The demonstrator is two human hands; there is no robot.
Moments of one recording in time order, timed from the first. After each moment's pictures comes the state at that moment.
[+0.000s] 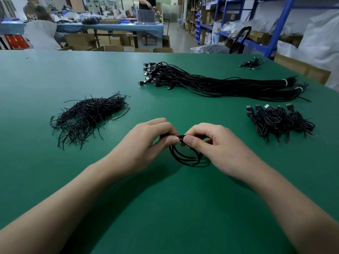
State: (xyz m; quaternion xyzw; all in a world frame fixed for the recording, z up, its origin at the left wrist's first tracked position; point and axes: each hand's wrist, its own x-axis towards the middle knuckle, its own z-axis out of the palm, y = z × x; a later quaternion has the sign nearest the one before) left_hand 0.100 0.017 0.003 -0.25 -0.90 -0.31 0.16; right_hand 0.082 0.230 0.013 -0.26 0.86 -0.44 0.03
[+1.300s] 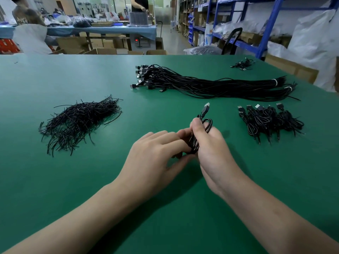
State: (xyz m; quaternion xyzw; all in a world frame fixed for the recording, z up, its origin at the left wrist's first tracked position) left_hand 0.120 0.062 -0.008 -0.28 -0.88 -0.20 0.33; right_hand 0.095 0.200 0.006 -0.04 0.61 -0.79 0.04
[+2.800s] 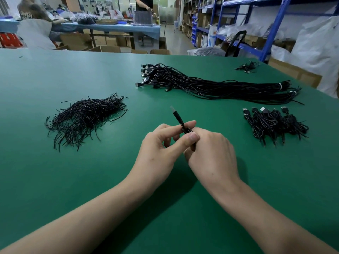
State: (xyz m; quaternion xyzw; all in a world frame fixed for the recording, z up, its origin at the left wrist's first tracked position) left_hand 0.120 0.071 -0.005 -0.08 -0.74 -0.66 0.13; right_hand 0.097 0.197 -0.002 -0.14 0.94 -0.23 -0.22
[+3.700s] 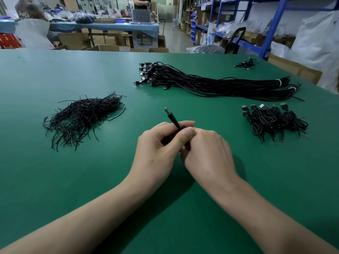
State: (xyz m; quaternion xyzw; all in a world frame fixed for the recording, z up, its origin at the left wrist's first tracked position) left_hand 0.116 0.073 -0.012 -0.10 -0.73 -0.66 0.17; right_hand 0.102 0.194 0.005 -0.17 0.94 -0.21 -0.19
